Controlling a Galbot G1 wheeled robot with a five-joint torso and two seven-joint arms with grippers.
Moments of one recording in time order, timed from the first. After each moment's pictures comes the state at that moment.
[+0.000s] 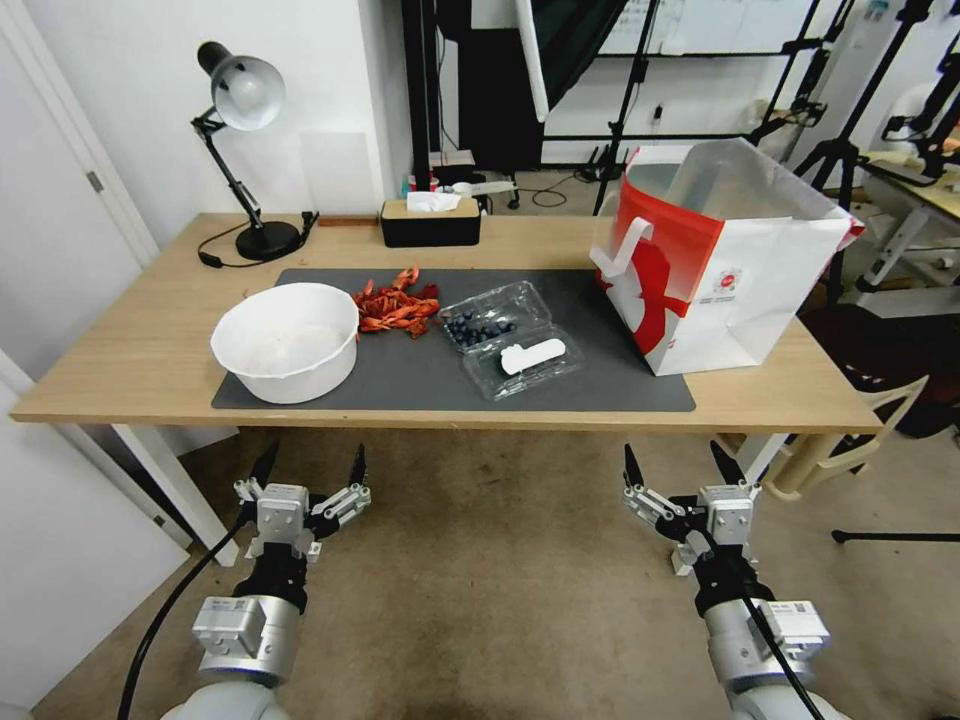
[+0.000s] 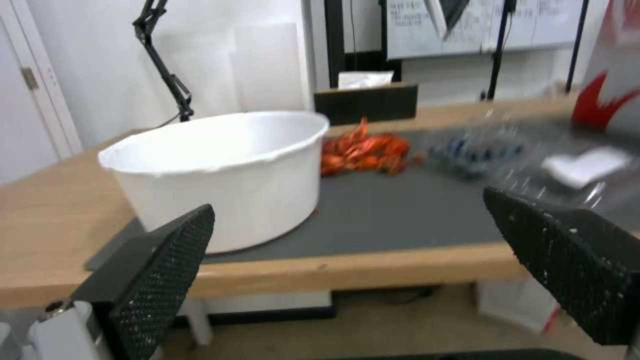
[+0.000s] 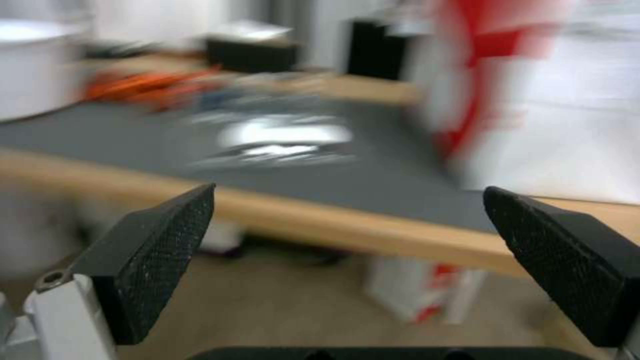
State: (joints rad) left arm 1.81 -1.44 -0.48 -2.34 -0.10 0.01 -0.11; right arm -1.82 1.50 0.47 2.34 -0.10 -0.08 -0.11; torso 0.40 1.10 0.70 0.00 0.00
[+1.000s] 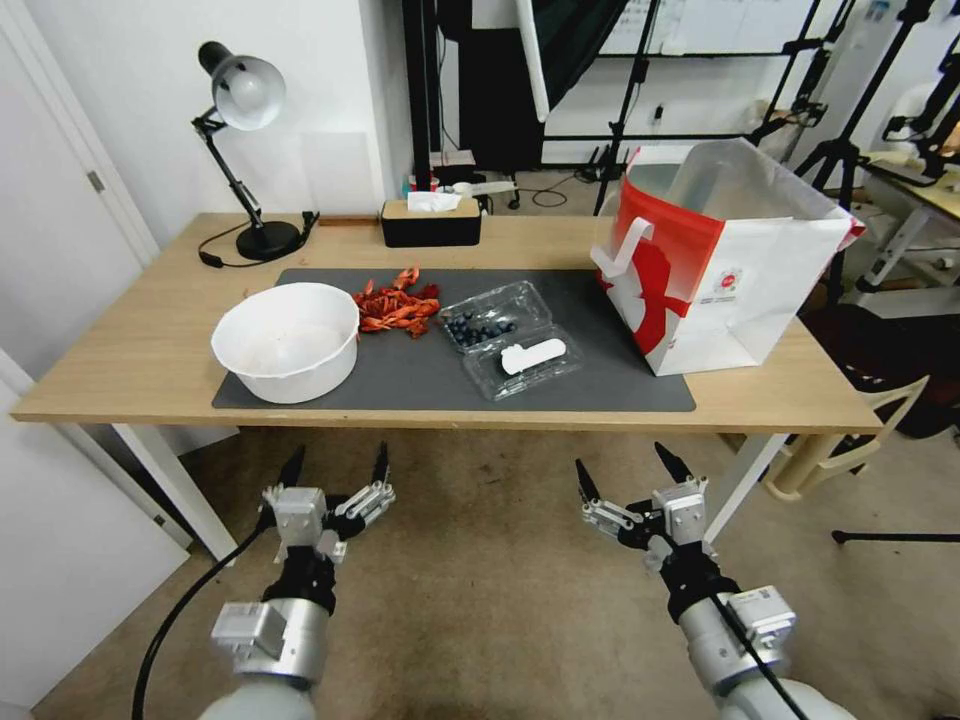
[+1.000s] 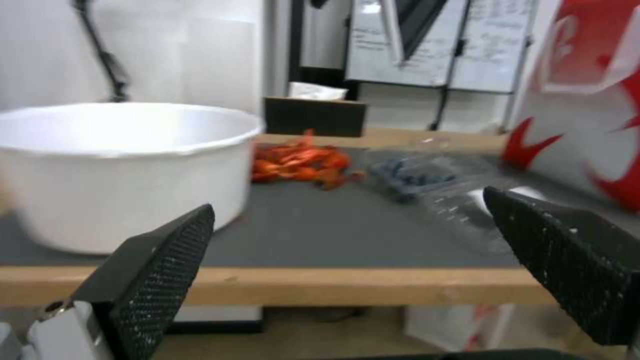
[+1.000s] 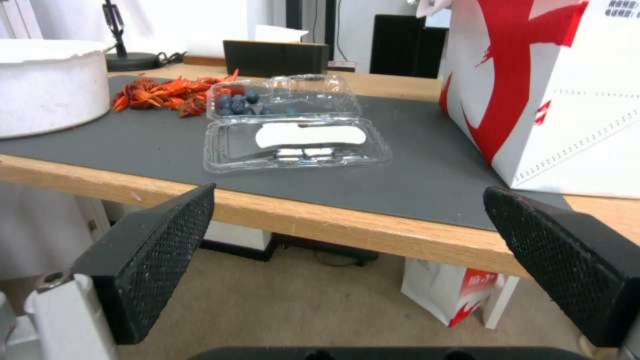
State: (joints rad) left arm 1.68 -1.23 -0.35 -2.25 -0.33 -0.07 -0.19; right arm -1.77 1.44 0.54 2.31 0.06 -0.09 -0.17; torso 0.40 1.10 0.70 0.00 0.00
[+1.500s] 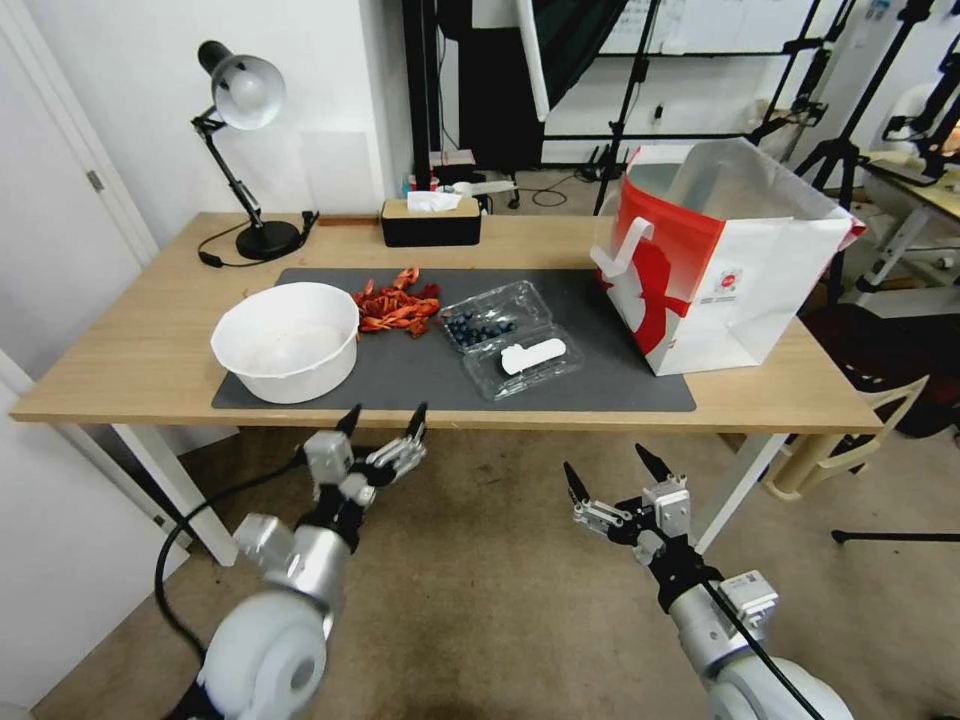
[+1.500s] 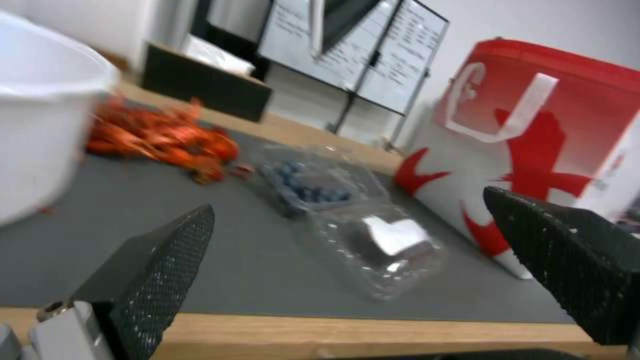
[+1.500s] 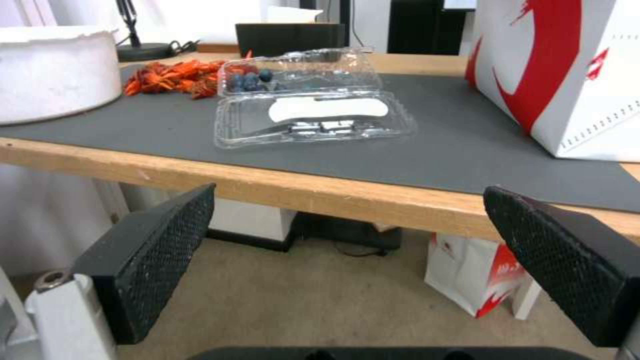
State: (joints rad) left arm 1.39 -1.10 -0.26 -2.12 -0.80 -0.01 -0.09; right arm -1.72 1.42 0.52 2.23 0.11 -0.08 -0.18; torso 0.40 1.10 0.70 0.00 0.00
